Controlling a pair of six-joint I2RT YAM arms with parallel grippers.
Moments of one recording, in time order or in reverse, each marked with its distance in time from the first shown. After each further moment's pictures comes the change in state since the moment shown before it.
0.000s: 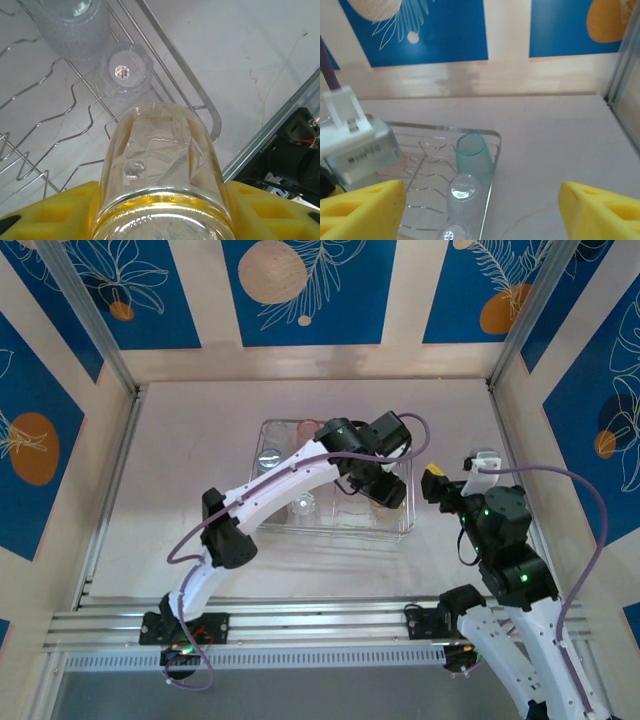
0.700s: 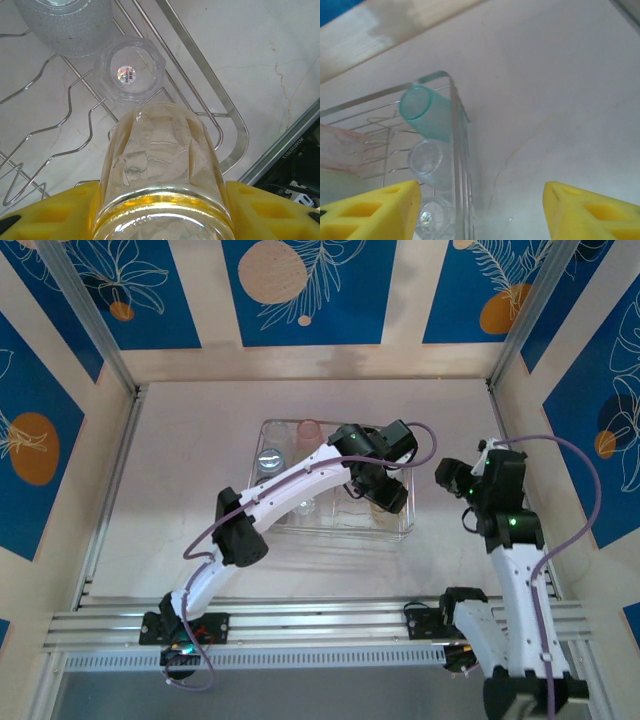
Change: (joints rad) left arm -0.006 0.084 0.037 -0.006 -0.023 0.019; right arm -0.426 0.357 0.074 -0.145 -0.336 0.238
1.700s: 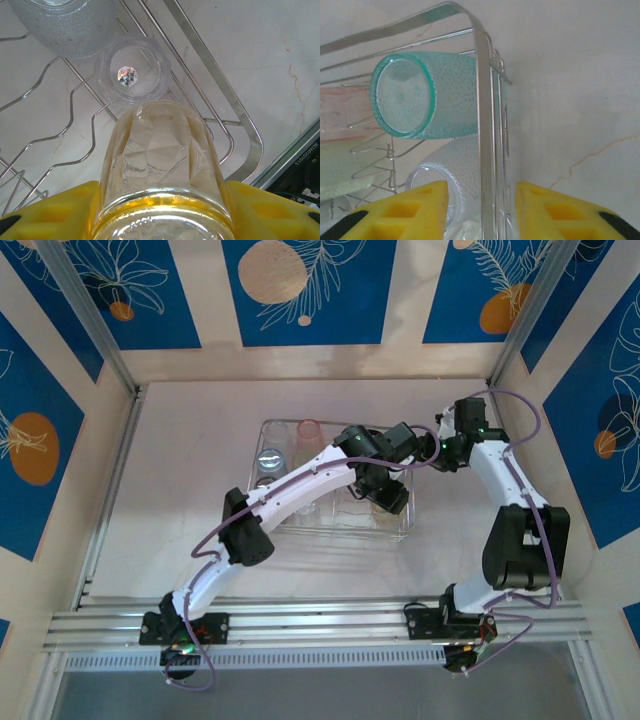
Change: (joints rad) left arm -0.002 0.057 0.056 -0.023 -0.019 0.008; right arm 0.074 0.730 0.327 -0.024 -0.254 -0.101
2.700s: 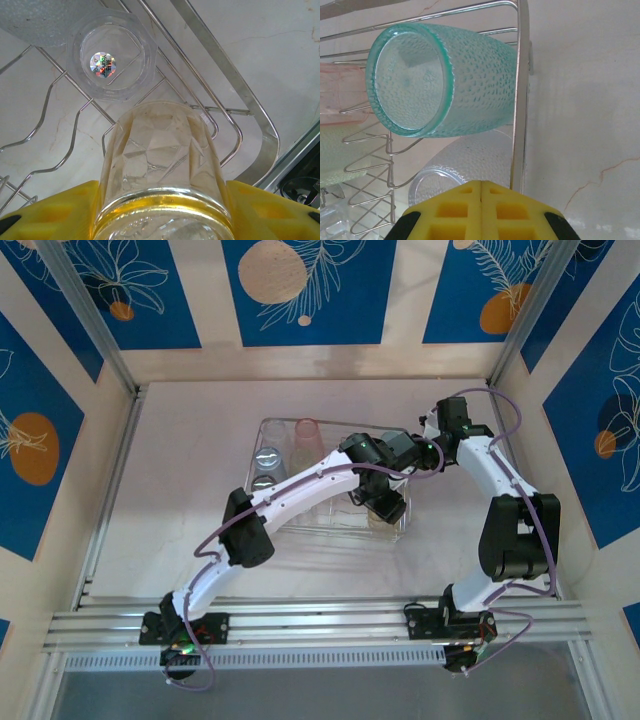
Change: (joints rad) left arm -0.005 -0.006 -0.081 0.008 0.000 0.081; right arm 0.075 0.054 0.016 0.000 0.012 0.019
